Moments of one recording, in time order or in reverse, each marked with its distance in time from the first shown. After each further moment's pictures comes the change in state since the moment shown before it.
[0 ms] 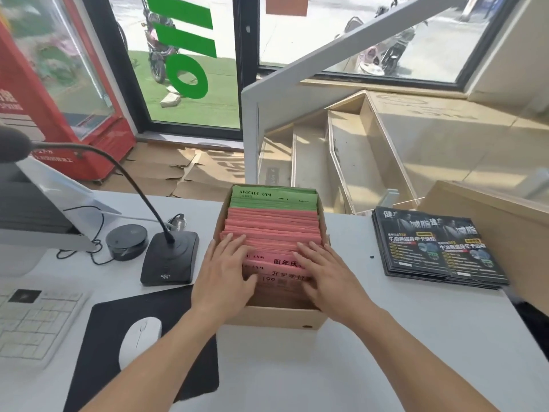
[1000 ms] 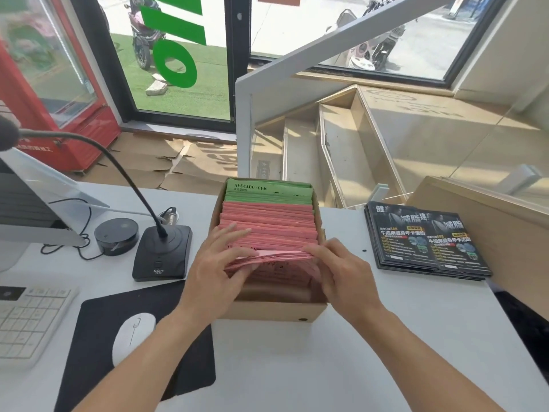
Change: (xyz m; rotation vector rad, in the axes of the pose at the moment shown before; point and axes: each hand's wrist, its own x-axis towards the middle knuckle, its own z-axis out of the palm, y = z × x) left_hand -0.013 -0.001 -0.026 -0.517 0.187 0.160; right_hand -0.021 -0.018 -0.034 0.134 0.457 -0.025
